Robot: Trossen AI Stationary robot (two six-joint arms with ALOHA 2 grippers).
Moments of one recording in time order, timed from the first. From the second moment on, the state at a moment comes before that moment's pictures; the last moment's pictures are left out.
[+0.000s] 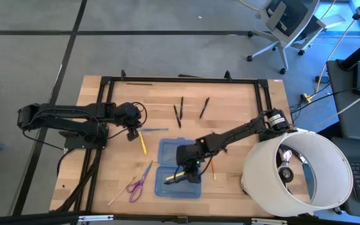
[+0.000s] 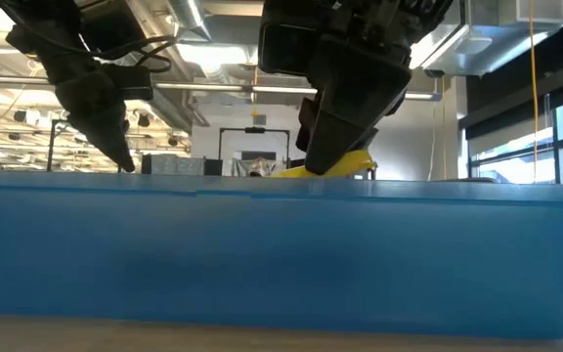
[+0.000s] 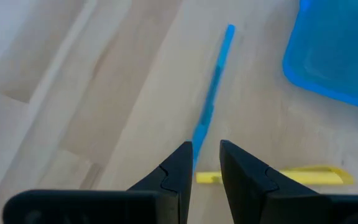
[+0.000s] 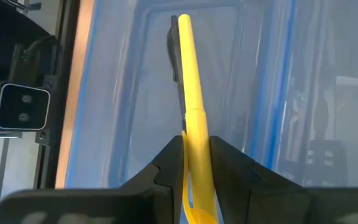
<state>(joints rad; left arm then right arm) 0.22 0.93 0.52 -0.54 -0.05 -0.19 0.26 1.99 1.36 -0.38 -0.31 0.31</state>
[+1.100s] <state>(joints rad) 0.22 0.93 0.52 -0.52 -0.09 -0.20 0.27 1.99 1.36 -0.39 -0.31 0.30</state>
